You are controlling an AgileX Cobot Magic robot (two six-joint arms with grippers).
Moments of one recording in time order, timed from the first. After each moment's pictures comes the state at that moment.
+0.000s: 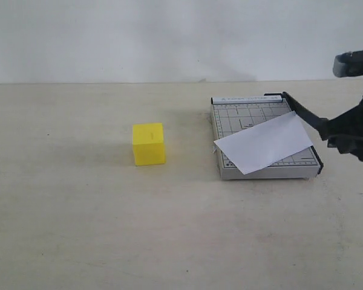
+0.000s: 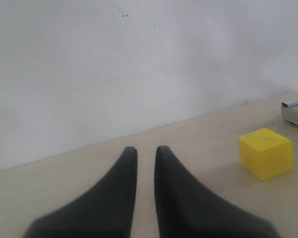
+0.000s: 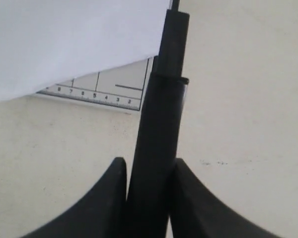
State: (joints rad) left arm -0.15 0.00 0.00 0.20 0.07 0.02; right arm 0.06 1.50 -0.95 0.12 0.65 -0.25
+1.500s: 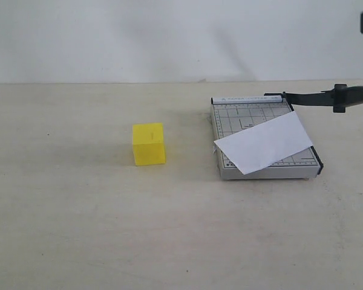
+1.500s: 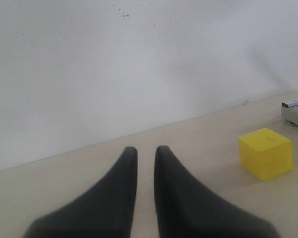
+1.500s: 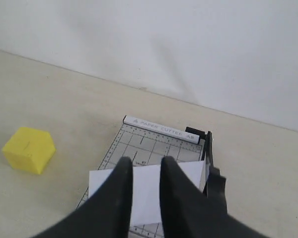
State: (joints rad) left arm -0.15 0.00 0.00 0.20 0.07 0.02; right arm 0.07 0.93 -0.83 0.63 0.47 -0.72
